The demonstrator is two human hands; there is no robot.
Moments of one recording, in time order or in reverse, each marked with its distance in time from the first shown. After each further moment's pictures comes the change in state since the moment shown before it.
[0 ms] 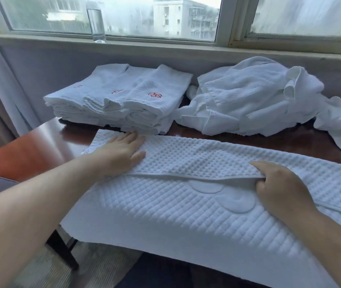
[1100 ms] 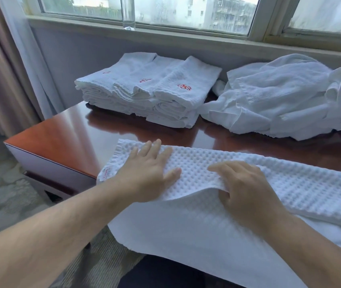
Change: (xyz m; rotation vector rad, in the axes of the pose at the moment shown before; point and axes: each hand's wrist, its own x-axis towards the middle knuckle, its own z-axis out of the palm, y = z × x) left_hand -0.076 0.048 0.018 -0.149 -0.022 -0.106; right_hand -0.019 -0.103 0.027 0.024 -0.040 -0.551
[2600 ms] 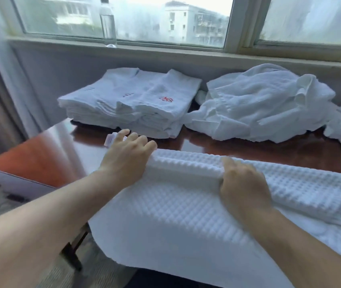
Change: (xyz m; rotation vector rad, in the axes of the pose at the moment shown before) left_hand 0.031 -0.013 -0.034 0.418 0.487 0.224; right_hand 0.015 0.018 -0.001 -0.312 0.071 0.375
